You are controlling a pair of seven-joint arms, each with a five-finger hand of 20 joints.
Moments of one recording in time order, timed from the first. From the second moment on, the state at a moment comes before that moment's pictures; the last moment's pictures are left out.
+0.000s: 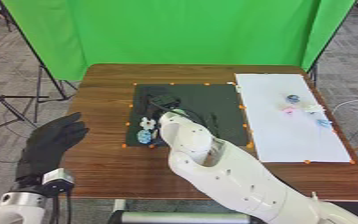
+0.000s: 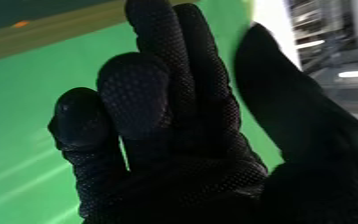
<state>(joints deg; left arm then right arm) 140.7 -50.6 -102.1 -127.6 36.7 15.6 20.8 -58.9 -75.6 31.7 -96.0 -127.4 -5.8 34.5</state>
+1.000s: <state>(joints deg) 147.4 -52.4 -102.0 -128.3 35.4 17.9 23.3 -66.9 -70.5 38.9 -101.7 -148.2 -28.1 9.8</state>
